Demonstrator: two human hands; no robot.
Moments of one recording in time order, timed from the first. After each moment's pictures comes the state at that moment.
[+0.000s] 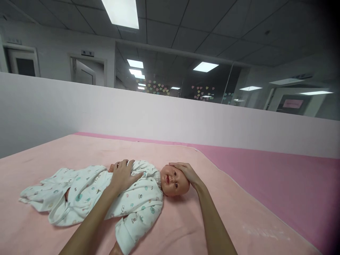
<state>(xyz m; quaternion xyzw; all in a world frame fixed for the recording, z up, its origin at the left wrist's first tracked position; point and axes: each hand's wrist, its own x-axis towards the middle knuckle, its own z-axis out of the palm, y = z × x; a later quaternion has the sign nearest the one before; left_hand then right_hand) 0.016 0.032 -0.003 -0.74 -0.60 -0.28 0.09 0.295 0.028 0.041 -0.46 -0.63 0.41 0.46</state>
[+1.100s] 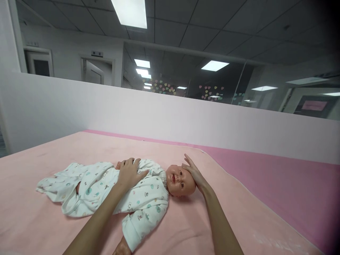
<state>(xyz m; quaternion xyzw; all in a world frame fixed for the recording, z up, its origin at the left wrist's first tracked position) 0.021 0.032 -0.002 -0.73 -0.62 -0.29 0.09 0.305 0.038 0.028 -0.51 -0.58 0.38 0.51</state>
